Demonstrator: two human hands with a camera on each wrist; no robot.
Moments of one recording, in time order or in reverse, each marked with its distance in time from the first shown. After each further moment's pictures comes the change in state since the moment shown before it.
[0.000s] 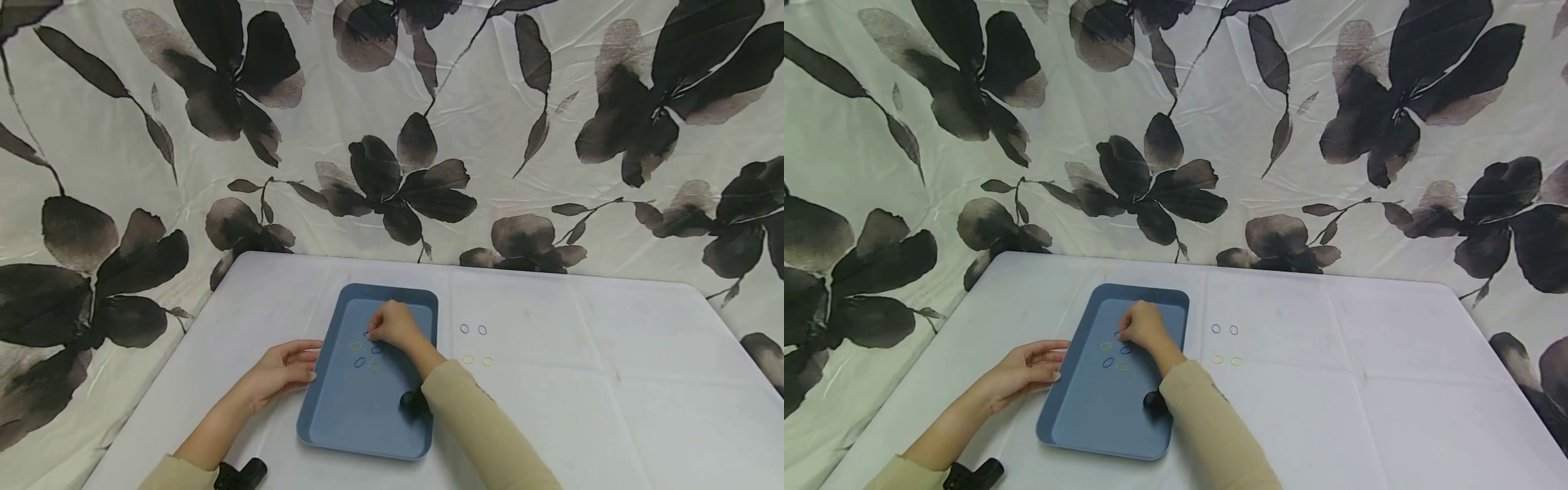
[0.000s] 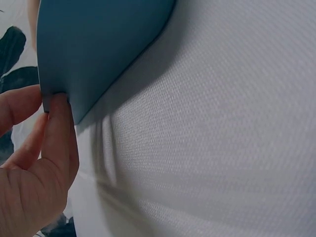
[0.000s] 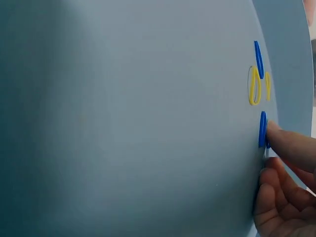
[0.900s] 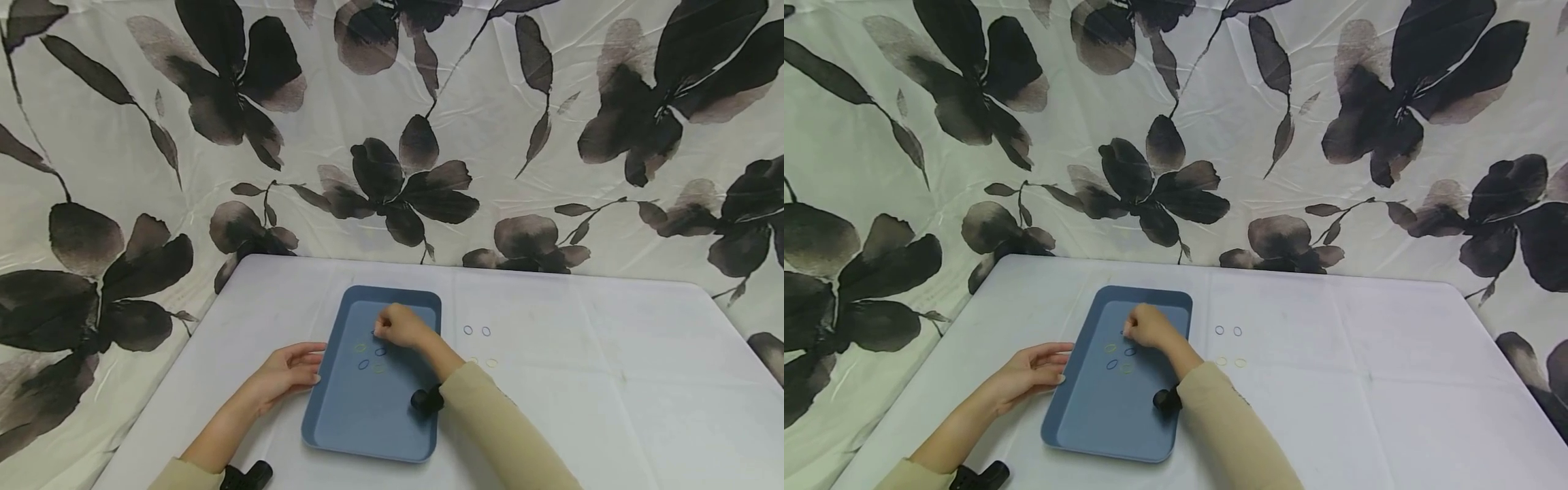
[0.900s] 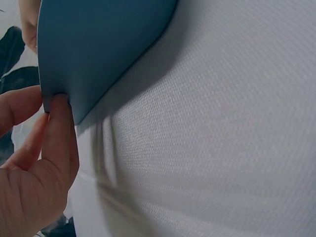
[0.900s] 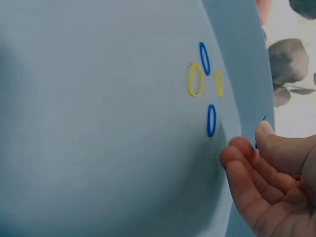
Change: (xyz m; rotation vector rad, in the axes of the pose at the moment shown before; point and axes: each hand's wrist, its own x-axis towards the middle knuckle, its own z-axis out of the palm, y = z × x) left_hand 0.000 0.001 0.002 0.002 0.017 -0.007; right_hand -0.009 -0.003 -0.019 0.114 -0.169 -0.058
